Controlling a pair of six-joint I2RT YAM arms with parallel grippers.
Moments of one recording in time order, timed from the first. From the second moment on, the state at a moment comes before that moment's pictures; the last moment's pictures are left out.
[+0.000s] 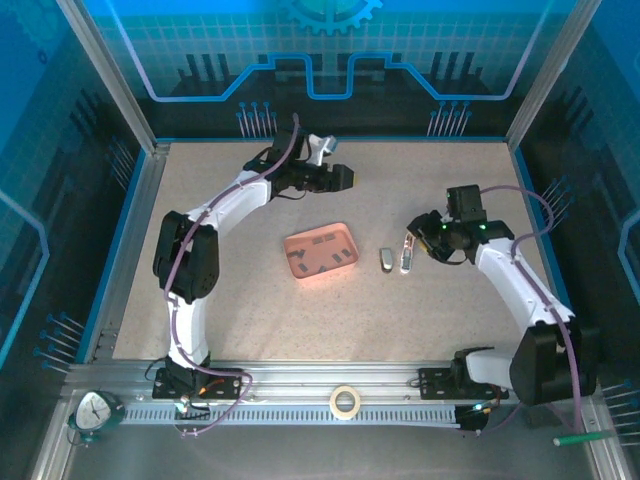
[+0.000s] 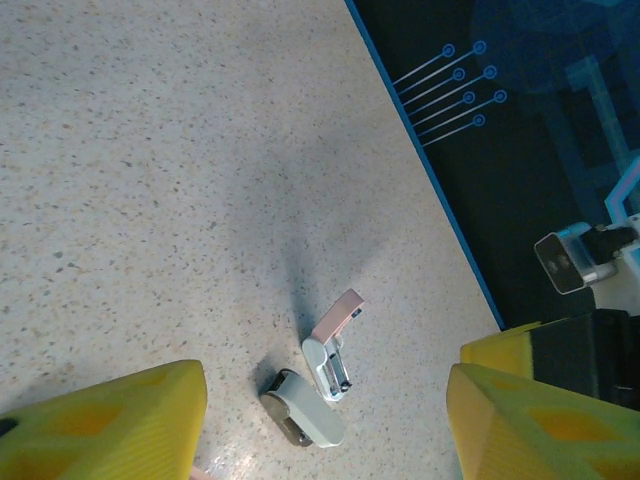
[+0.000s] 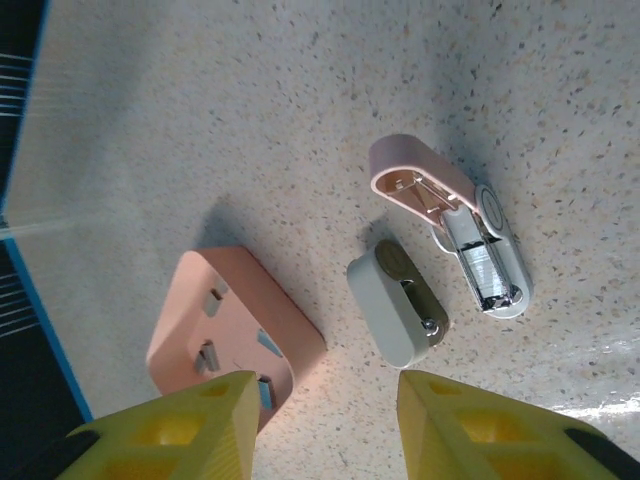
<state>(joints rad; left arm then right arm) -0.40 2.02 1.69 -0.33 0.73 -0.46 0.10 1.23 0.93 -0.64 -0.30 0.94</state>
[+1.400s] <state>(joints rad) -0.66 2.52 2.10 -0.24 0.77 -0.56 -0.15 1.43 0.57 -0.36 -0.71 1.01</state>
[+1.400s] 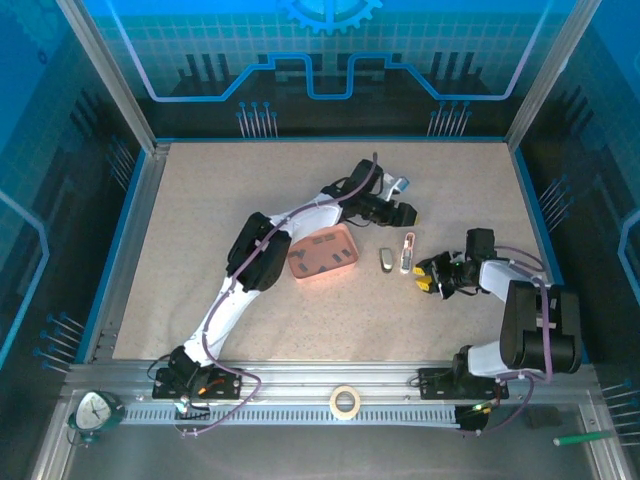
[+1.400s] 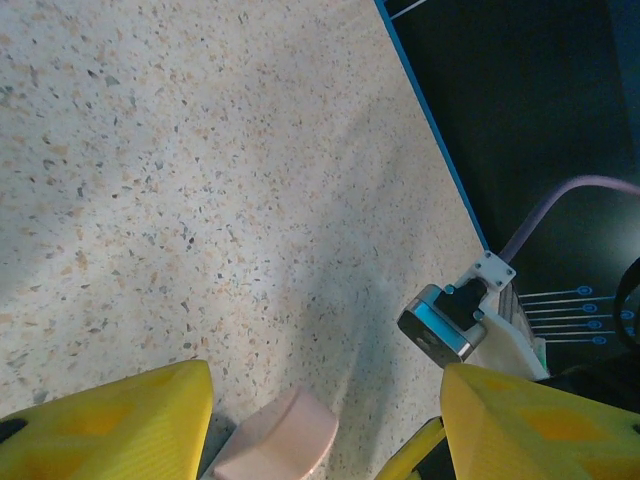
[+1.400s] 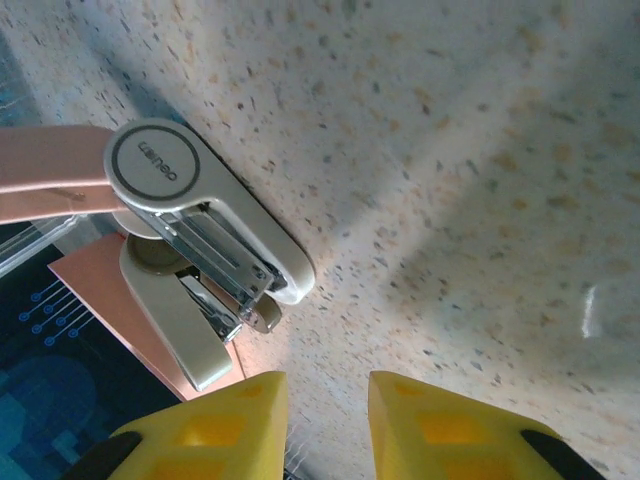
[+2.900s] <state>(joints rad) -0.70 2.52 2.01 -0.11 0.88 -0.54 -0.15 1.59 0.70 -0.47 -0.71 0.81</state>
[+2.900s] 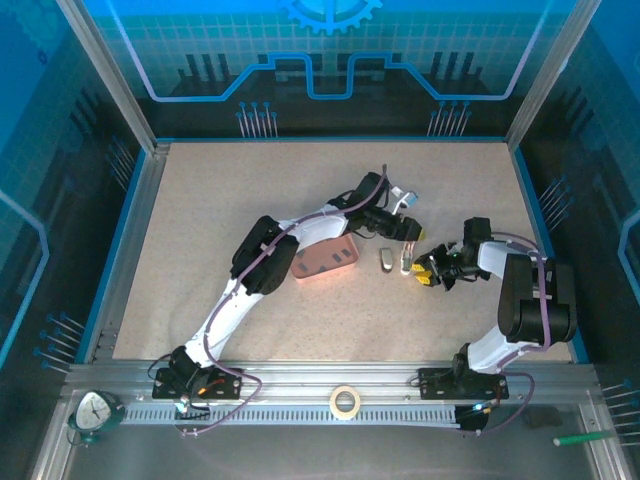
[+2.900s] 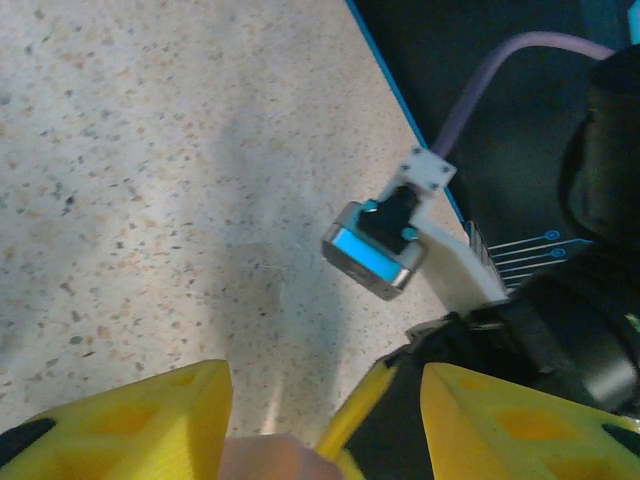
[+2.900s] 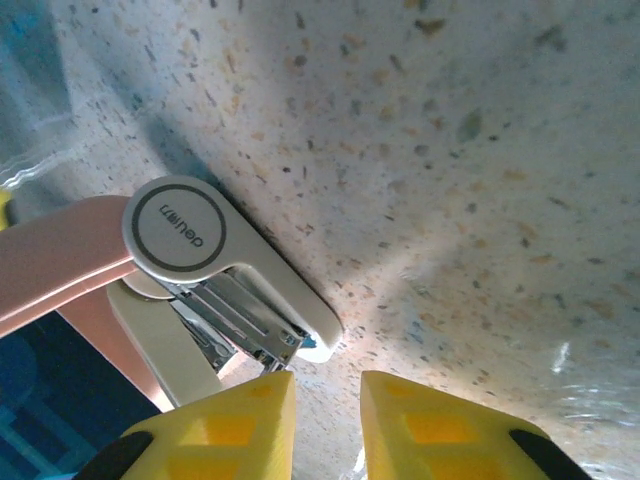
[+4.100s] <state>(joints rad) -0.72 2.41 1.90 -0.23 0.89 -0.40 -0.20 1.41 0.81 -0.64 -0.66 0.72</state>
